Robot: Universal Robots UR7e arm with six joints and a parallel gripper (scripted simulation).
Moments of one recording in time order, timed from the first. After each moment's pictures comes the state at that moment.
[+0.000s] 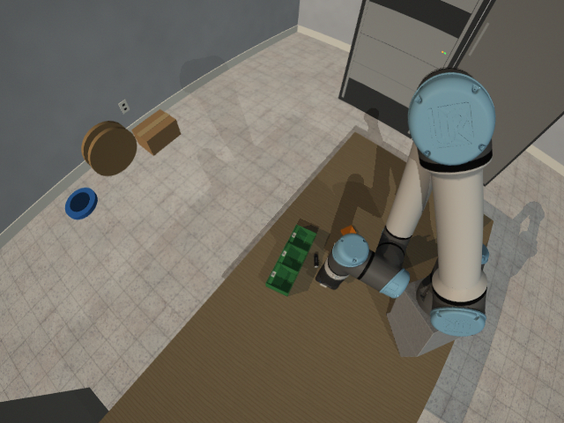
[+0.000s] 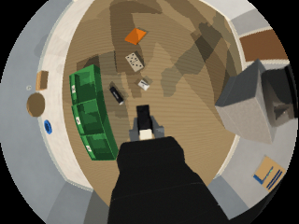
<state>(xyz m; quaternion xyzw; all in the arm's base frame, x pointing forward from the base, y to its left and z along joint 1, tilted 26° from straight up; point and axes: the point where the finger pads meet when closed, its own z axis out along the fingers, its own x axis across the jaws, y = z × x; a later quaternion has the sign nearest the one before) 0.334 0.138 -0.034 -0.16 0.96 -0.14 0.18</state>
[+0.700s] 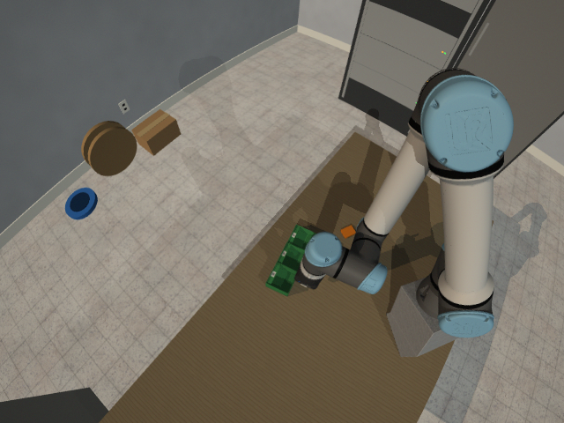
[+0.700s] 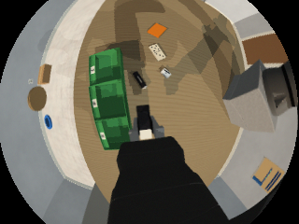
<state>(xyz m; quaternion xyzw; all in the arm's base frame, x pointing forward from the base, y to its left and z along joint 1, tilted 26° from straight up) 0.376 0.189 -0.022 -0.17 0.96 -0.14 0.18</state>
